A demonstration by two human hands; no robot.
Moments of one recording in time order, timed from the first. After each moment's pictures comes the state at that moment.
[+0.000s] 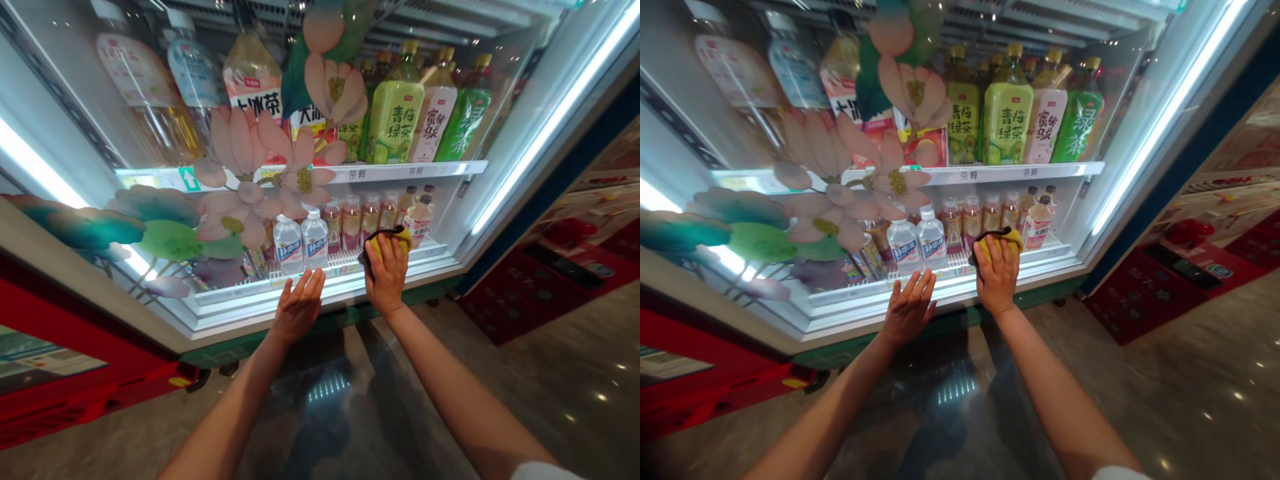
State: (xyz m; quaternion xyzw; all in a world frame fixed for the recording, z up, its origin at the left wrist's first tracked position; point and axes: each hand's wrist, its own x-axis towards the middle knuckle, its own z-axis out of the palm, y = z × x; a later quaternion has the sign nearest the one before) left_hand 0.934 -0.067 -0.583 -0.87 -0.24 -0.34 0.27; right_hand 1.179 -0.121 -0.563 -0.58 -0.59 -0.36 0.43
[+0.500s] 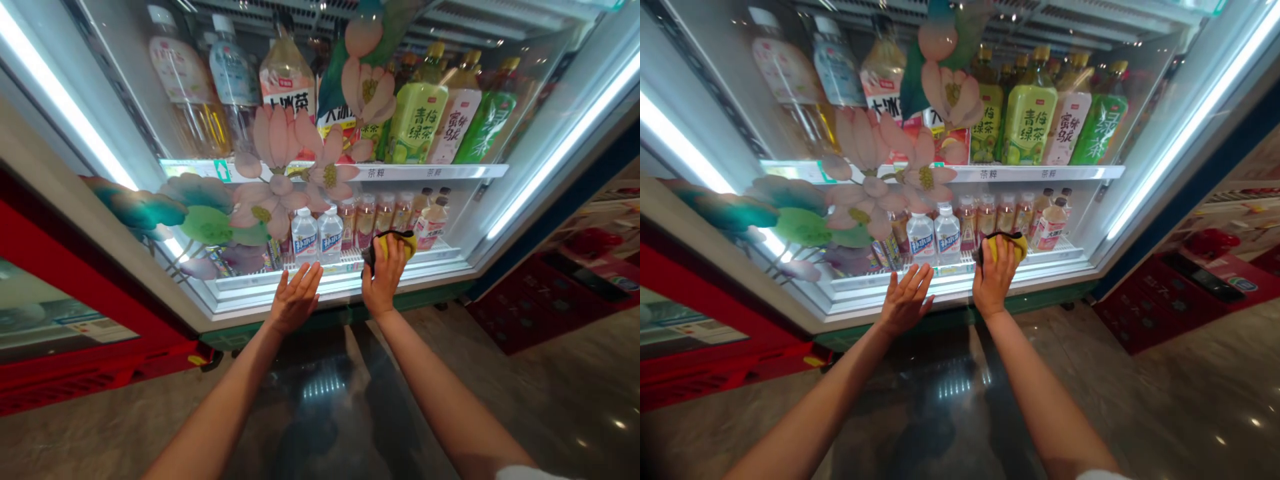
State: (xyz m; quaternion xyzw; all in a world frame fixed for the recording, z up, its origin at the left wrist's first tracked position) left_hand 0.899 -0.062 -0.578 -0.86 -0.27 -0.31 0.30; right_hand 1.133 -0.110 -0.572 -0.58 -0.55 -0.30 0.51
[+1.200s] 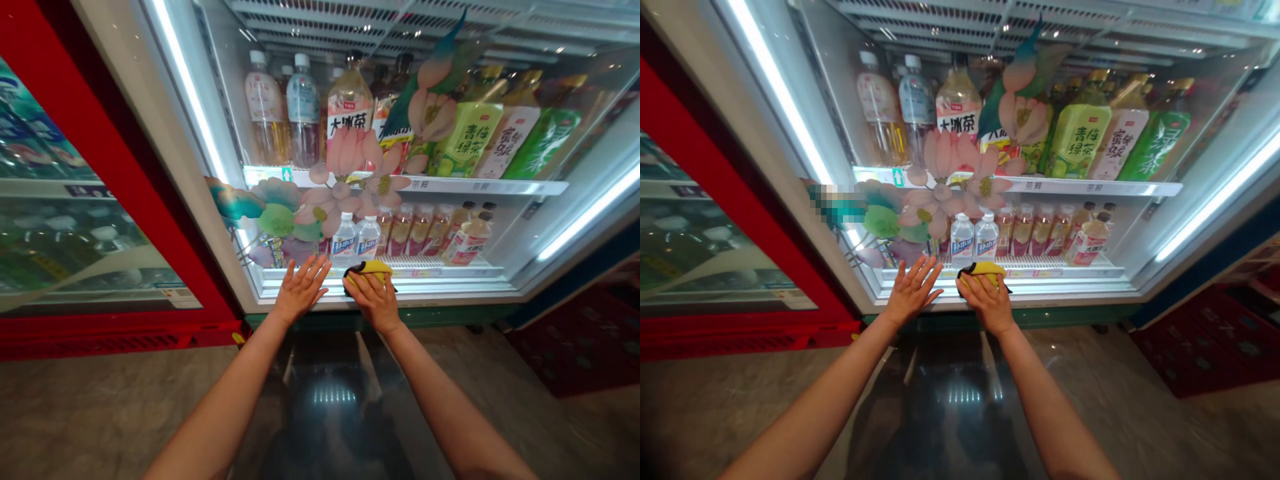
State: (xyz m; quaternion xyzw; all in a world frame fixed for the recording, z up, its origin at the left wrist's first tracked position) left_hand 0.836 -0.055 -0.555 -0.83 -0.26 -0.35 0.36; right_hand 1.068 -0.118 -0.582 -0.43 -0.72 -0.39 0.38
